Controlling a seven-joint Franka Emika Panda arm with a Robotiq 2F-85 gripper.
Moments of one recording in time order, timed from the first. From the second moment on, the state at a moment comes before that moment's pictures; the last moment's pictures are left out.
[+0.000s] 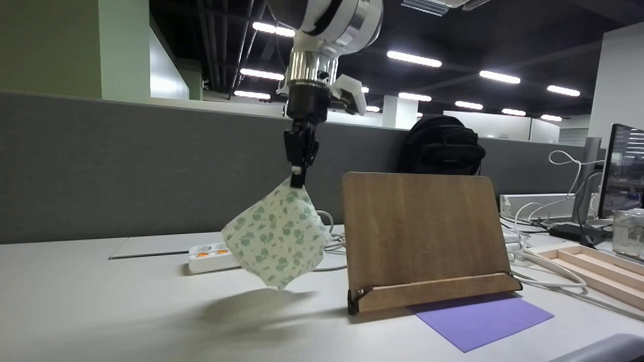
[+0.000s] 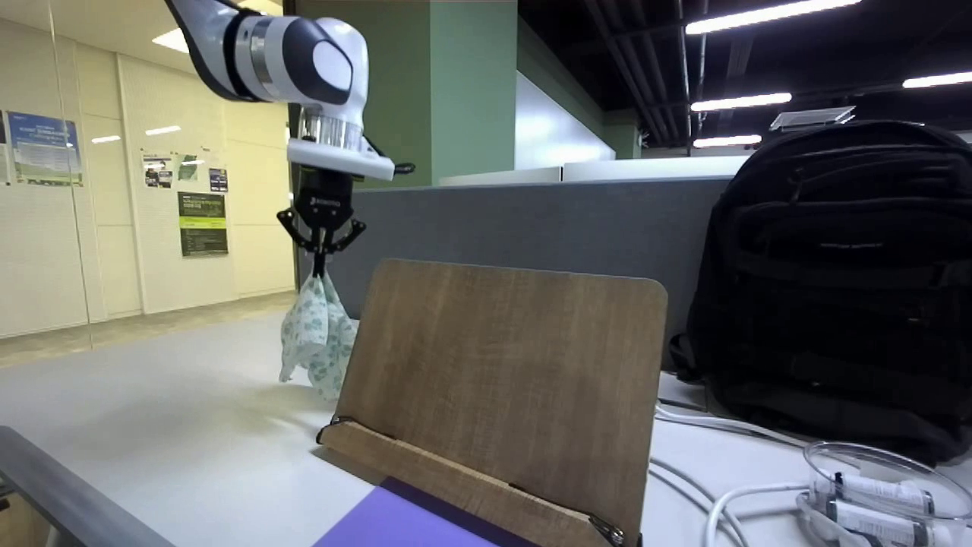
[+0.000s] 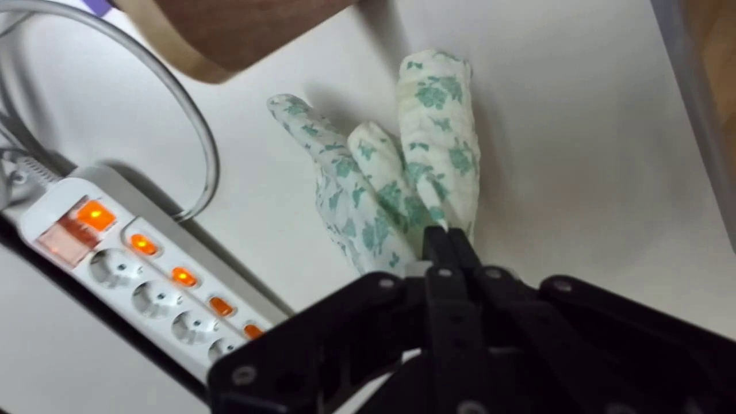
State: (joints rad) arm 0.15 0.15 0.14 -2.15 0.15 2.27 -0.76
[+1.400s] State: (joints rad) arm 0.19 0.41 0.18 -2.08 -0.19 2.29 -0.52
